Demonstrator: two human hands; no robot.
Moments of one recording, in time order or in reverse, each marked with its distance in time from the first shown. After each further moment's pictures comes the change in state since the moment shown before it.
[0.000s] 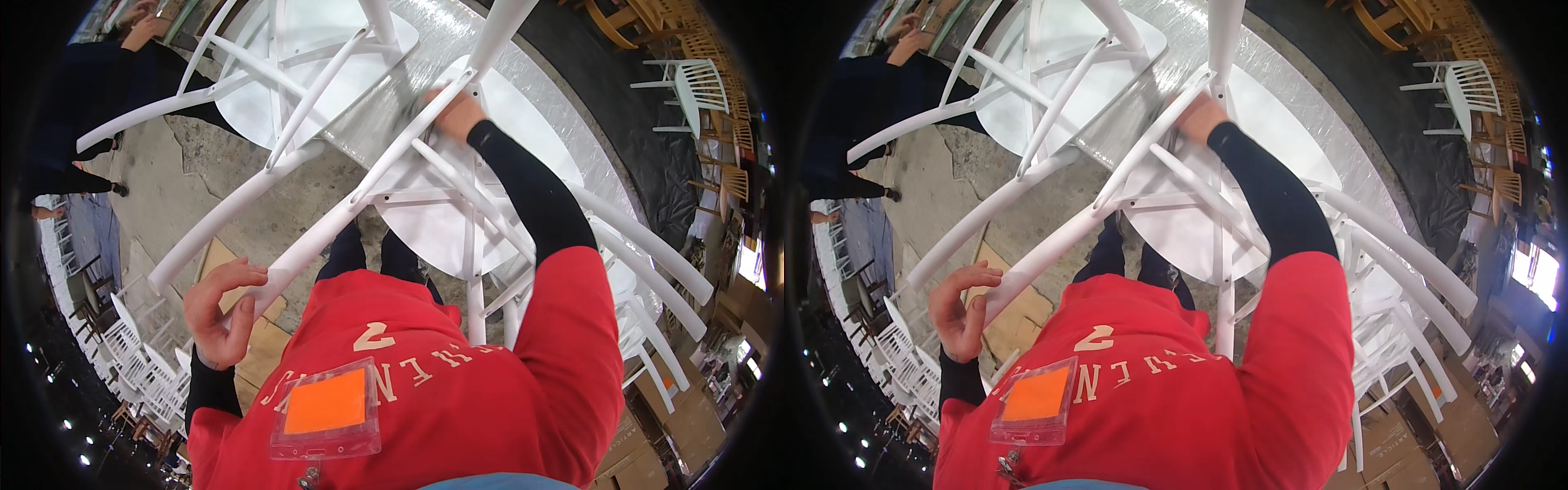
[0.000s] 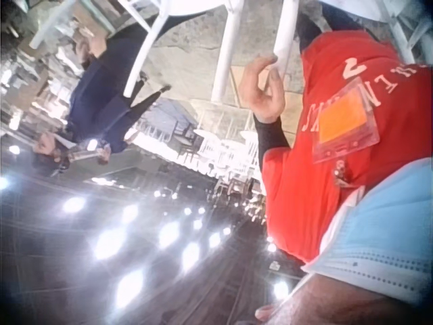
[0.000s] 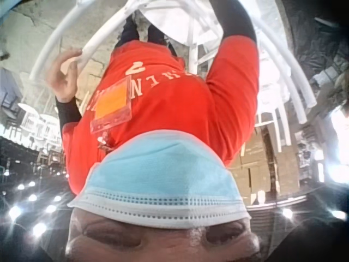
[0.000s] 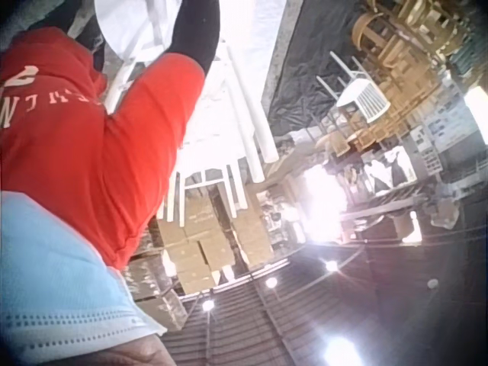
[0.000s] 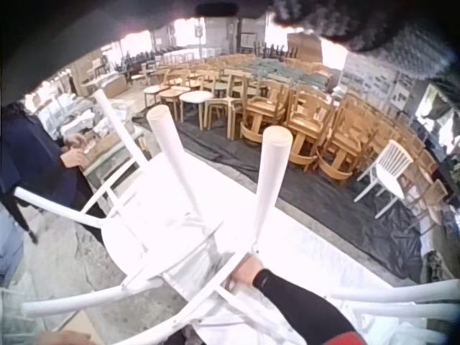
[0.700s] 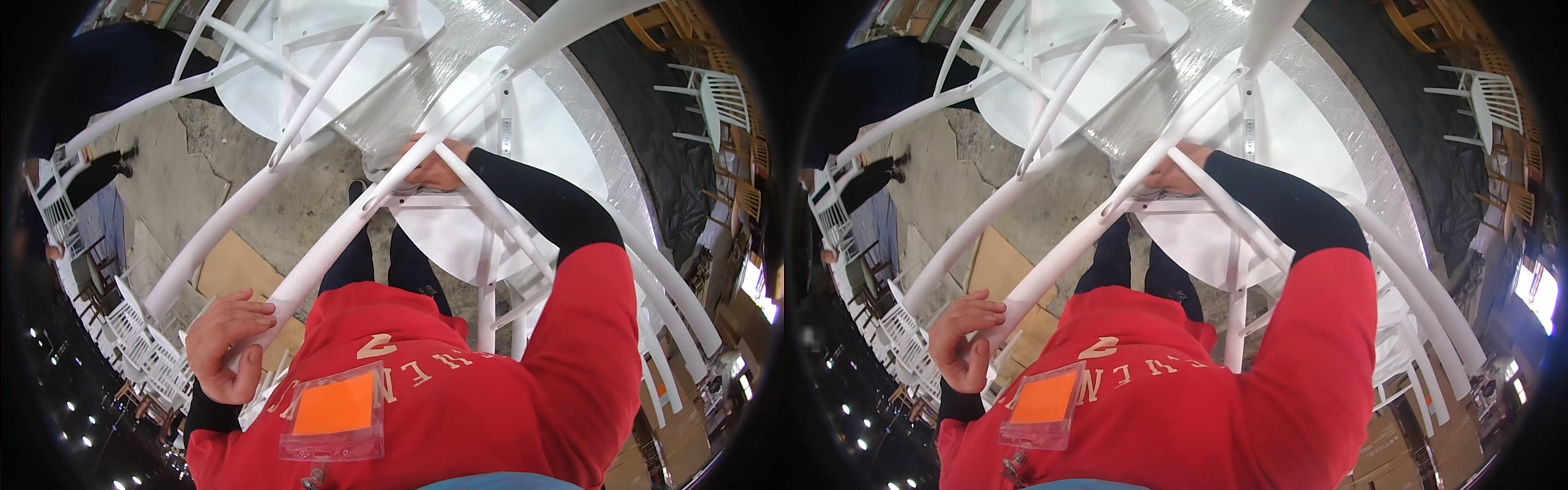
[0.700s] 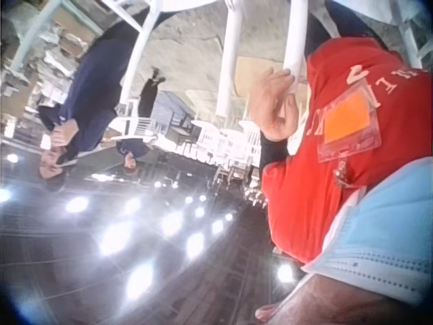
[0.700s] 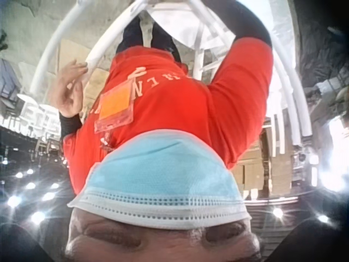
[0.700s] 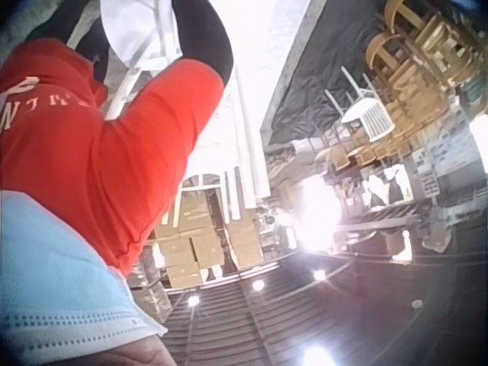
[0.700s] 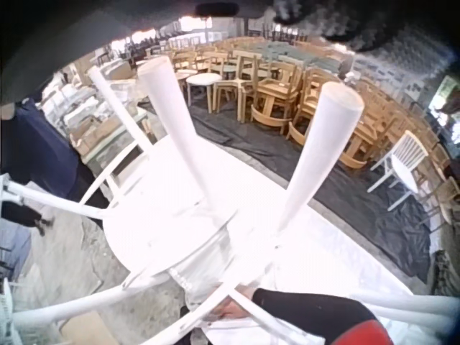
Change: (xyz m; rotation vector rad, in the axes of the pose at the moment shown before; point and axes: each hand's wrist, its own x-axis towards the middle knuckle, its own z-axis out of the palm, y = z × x) left_hand 0.007 0.000 0.000 0.028 -0.067 -0.021; right_hand -0.010 -0.064 0.045 0.413 -0.274 -0.603
